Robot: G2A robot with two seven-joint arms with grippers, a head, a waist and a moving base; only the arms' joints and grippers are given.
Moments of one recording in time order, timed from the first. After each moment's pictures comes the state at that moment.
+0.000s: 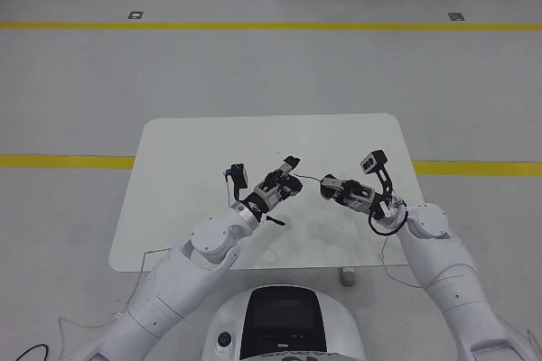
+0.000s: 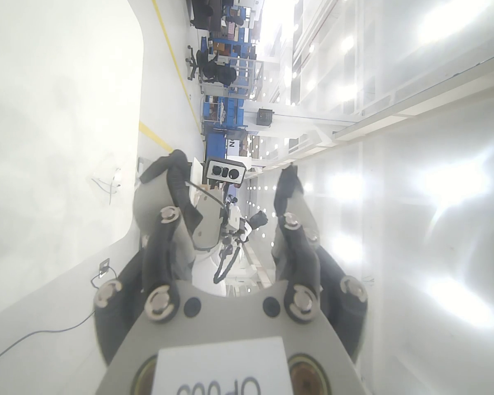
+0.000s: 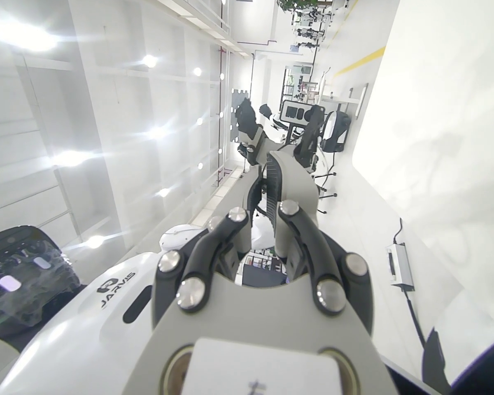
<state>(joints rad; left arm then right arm) 1.26 -1.24 -0.89 -1.56 -0.52 -0.06 -0.16 -1.24 -1.18 1.28 -1.21 0.57 -0.34 1.11</state>
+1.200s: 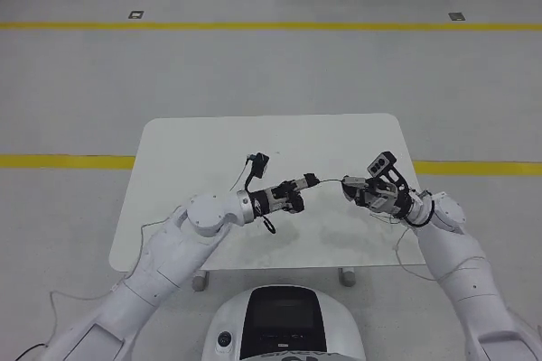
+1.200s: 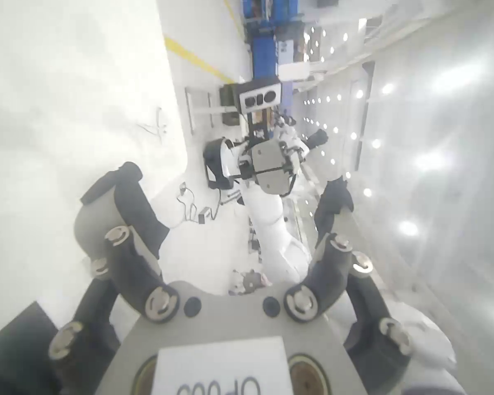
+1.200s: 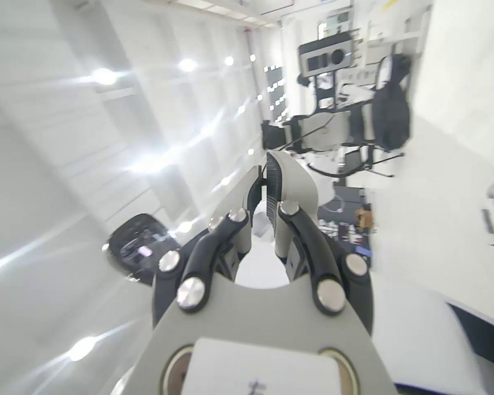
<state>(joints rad) 1.07 -1.22 -0.86 -1.38 -0.37 -0.07 -0.74 -1.19 -1.14 1.30 -1.09 0.91 -0.05 1.39</state>
